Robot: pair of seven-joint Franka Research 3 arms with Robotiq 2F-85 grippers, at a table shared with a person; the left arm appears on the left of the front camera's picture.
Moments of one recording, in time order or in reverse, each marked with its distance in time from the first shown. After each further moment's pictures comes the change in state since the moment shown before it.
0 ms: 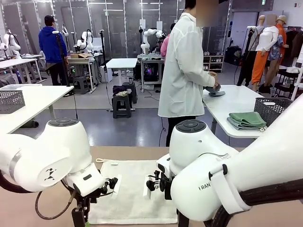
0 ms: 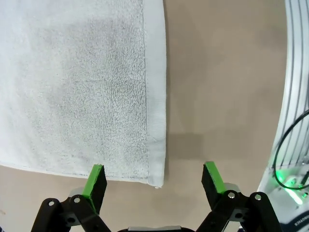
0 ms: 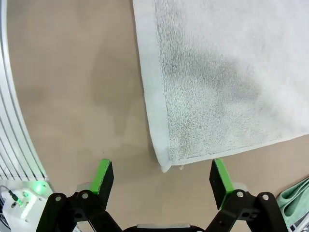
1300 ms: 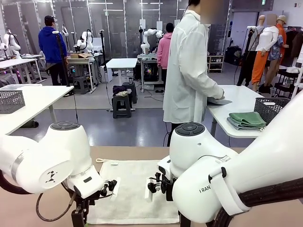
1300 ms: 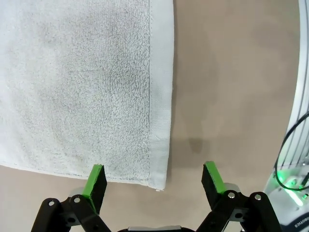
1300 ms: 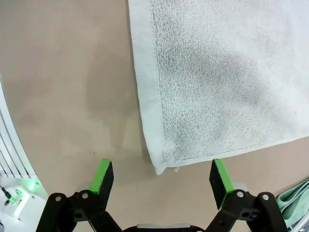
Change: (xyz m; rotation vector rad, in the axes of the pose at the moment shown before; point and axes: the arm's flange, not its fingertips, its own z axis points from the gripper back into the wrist) left arm -0.005 0.003 -0.014 -0.015 0.023 0.025; right arm -0.002 -0.004 -0.010 -0.009 0.013 0.021
